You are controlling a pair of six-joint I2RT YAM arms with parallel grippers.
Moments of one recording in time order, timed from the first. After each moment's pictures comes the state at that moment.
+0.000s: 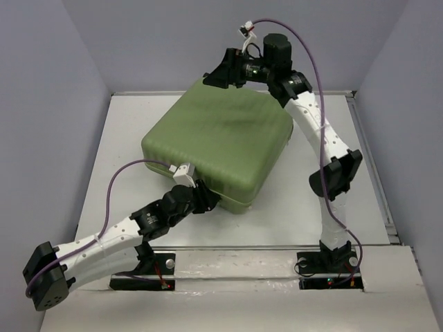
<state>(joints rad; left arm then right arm) -0.94 0.79 0.41 -0.07 -0.26 -0.91 0.48 2.16 2.44 -0.43 -0.73 0.54</state>
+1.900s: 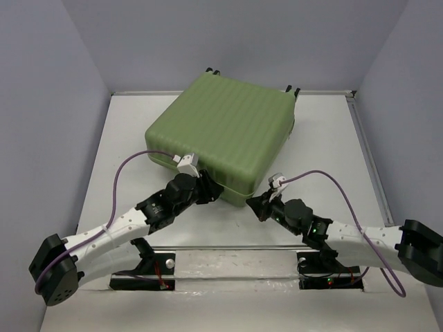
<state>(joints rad) -0.87 0.92 0.50 -0.03 -0.18 -0.86 1.05 0.99 0.18 0.63 0.22 0.40</state>
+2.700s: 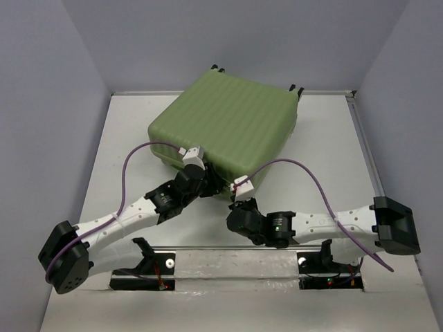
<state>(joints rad) -0.86 1.08 0.62 -0.06 -0.23 -0.85 1.42 1.32 0.77 -0.14 0.87 0.57</state>
